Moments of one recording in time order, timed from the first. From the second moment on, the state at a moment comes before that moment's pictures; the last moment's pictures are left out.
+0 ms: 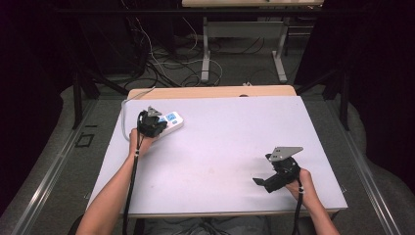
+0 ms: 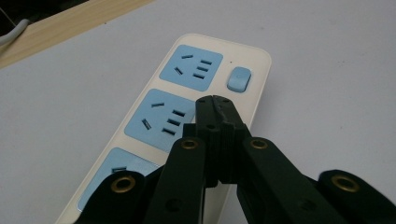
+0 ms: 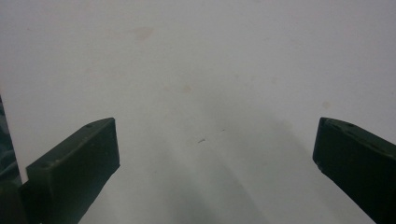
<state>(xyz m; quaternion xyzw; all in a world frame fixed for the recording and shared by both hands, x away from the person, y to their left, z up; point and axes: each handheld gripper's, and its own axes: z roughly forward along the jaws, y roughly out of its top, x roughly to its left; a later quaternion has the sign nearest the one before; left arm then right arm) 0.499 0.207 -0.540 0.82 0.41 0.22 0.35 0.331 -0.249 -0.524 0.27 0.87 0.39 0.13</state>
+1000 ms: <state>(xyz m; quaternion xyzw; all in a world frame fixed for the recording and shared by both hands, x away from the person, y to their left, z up) 0.497 0.206 -0.537 0.82 0.41 0.21 0.35 0.331 -0.248 -0.525 0.27 0.87 0.39 0.13</state>
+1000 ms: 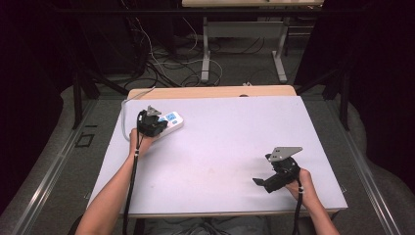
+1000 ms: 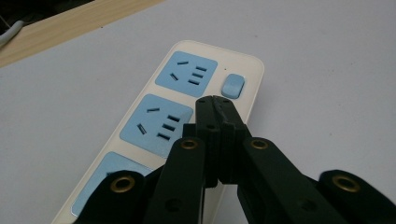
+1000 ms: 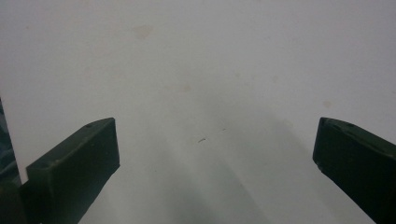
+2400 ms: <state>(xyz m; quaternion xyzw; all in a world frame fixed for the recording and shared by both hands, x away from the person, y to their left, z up) 0.478 0.212 -0.505 0.79 0.43 0.20 0.38 0.332 -0.247 -0.525 0.27 0.87 0.39 0.13</state>
